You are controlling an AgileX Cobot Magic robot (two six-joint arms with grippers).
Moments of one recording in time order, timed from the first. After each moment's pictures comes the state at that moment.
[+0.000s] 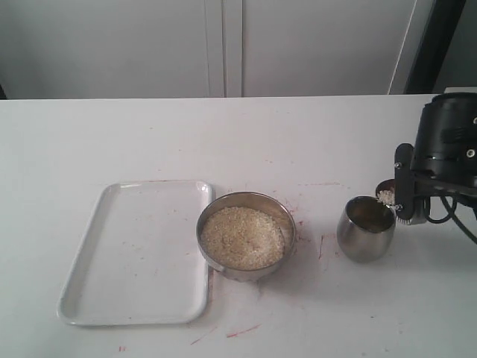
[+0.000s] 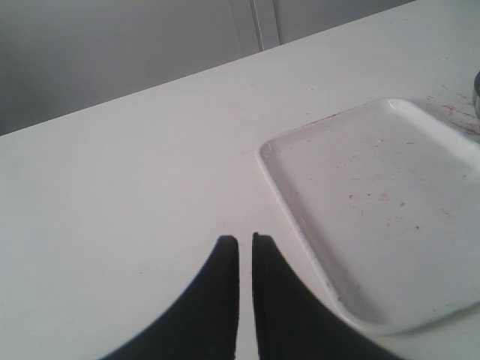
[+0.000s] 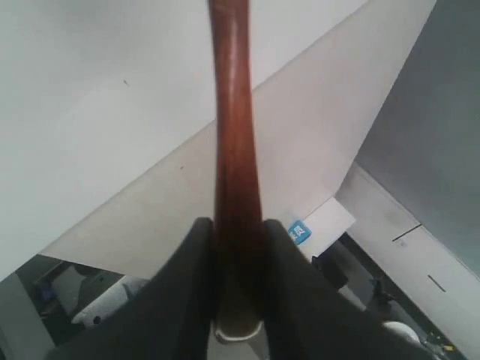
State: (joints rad) left arm -0.09 0.00 0.01 0.00 0.08 0.11; right arm 0.38 1.48 -0.84 -1.02 1.22 -0.17
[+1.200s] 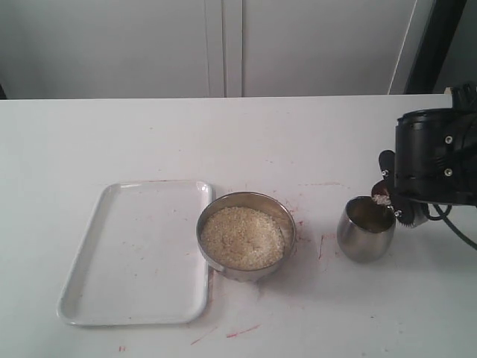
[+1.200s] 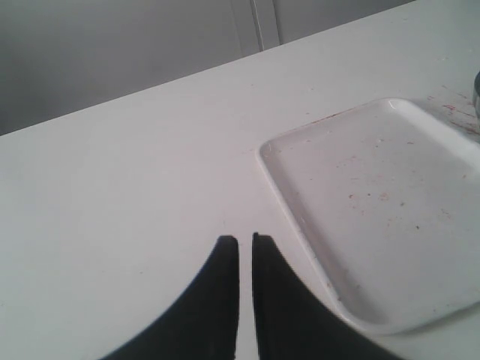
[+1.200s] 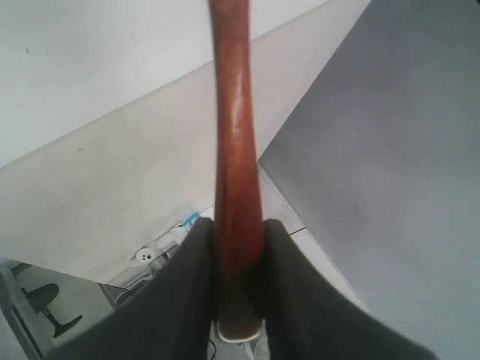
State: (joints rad) left arm -0.09 0.00 0.01 0.00 0.08 0.11; right arm 0.43 1.52 -0.84 -1.20 1.21 -0.28
